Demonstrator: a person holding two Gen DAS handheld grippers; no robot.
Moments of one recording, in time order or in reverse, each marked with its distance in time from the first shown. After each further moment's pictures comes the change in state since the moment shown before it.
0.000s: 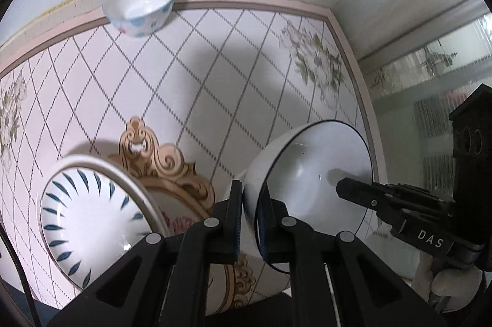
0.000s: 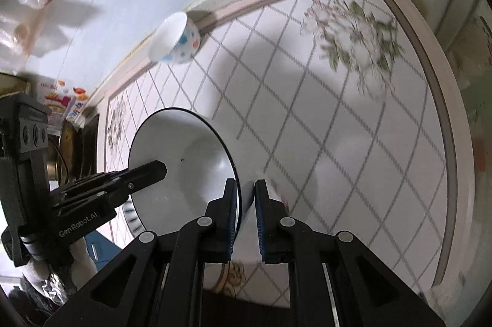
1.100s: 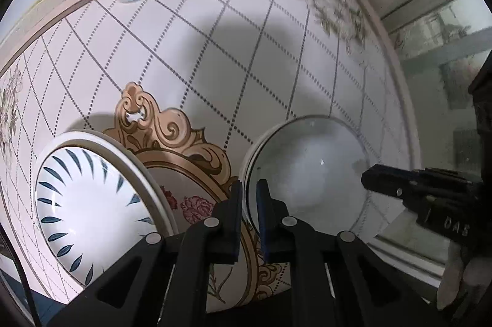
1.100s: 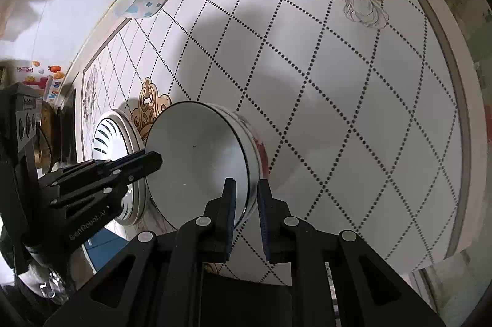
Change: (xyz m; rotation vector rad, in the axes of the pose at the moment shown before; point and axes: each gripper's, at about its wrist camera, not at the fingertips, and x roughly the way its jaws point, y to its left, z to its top) left arm 0.040 0.004 -0.020 0.042 0.102 0.084; right arm 0.043 -0.021 -0.015 0.050 0.154 -0.062
